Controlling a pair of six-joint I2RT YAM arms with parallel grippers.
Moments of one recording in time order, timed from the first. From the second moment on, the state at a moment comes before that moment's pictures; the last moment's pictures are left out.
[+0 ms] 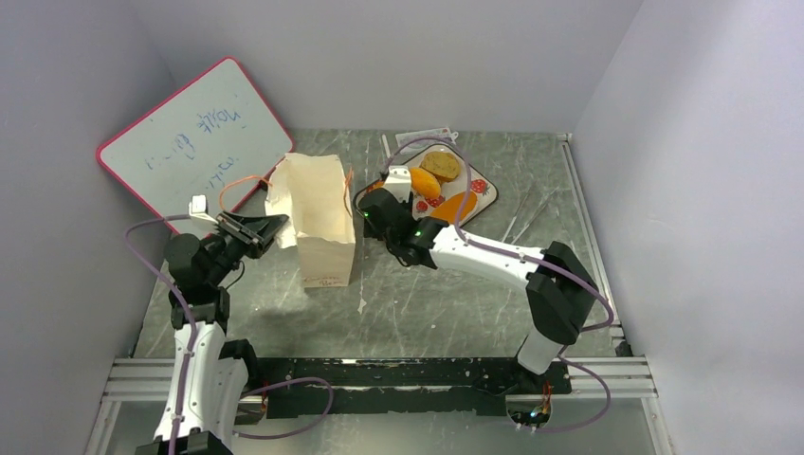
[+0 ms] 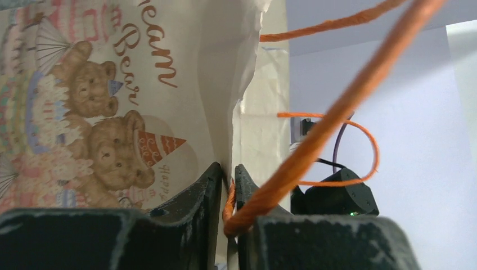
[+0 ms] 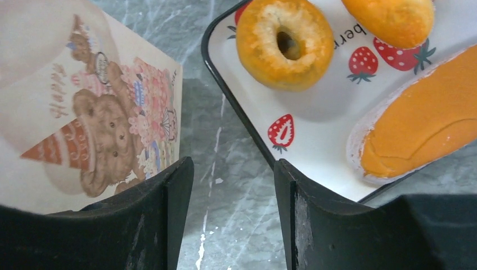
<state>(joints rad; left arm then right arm) 0.21 0.62 0.36 0.23 0.71 -1.30 0.94 1.67 1.23 -0.23 0.59 0.59</state>
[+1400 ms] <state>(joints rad) 0.21 0.67 1.01 -0.69 0.38 -0.84 1.04 1.74 1.30 -0.18 0.56 0.57</state>
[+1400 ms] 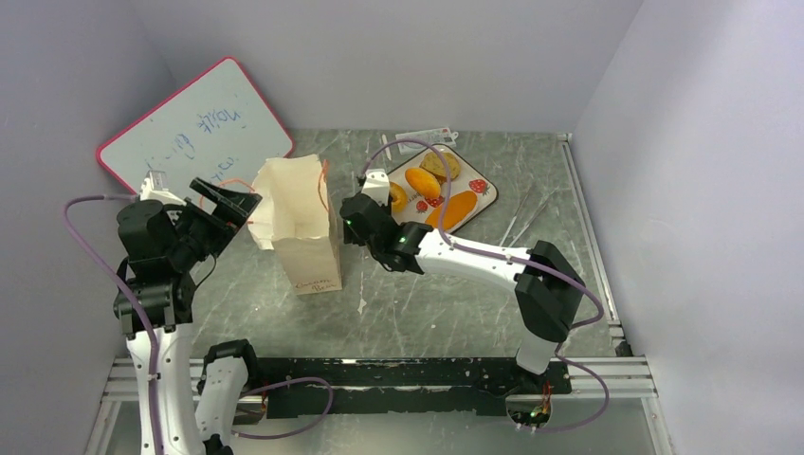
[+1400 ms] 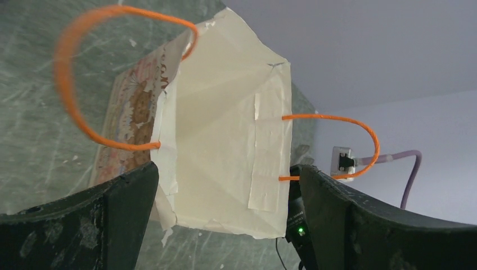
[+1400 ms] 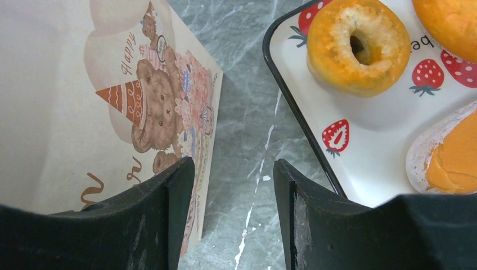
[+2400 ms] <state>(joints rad) 0.21 0.66 1.30 -0.82 -0.32 -0.72 0.95 1.54 1.25 -0.26 0.66 0.47</state>
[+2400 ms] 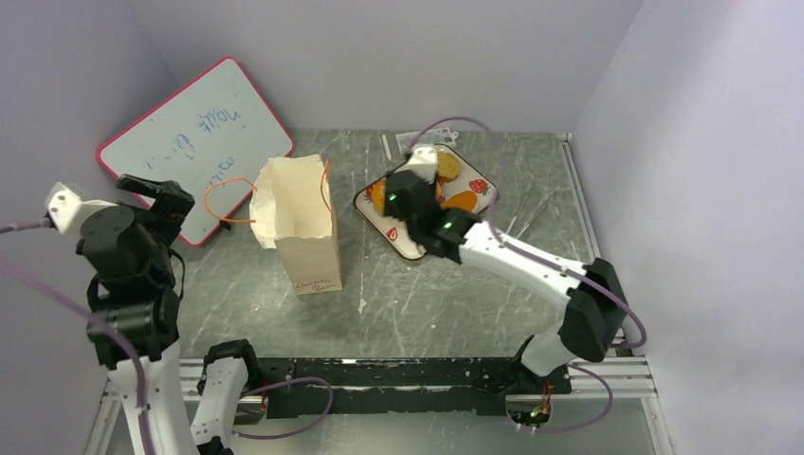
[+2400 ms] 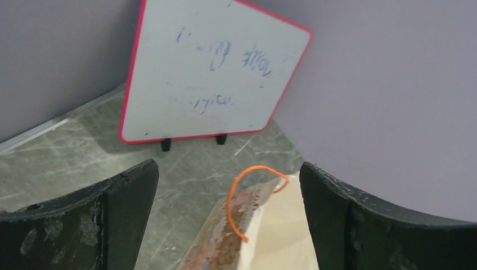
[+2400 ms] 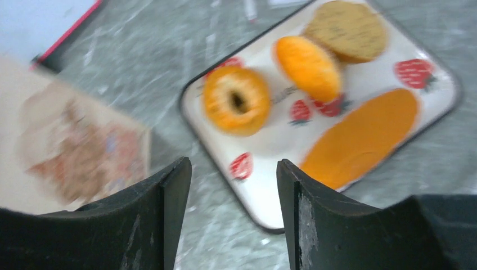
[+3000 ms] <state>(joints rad) 0.22 0.65 0.80 -0.26 -0.32 -0.48 0.37 1.36 1.04 -0.23 0.54 0.31</state>
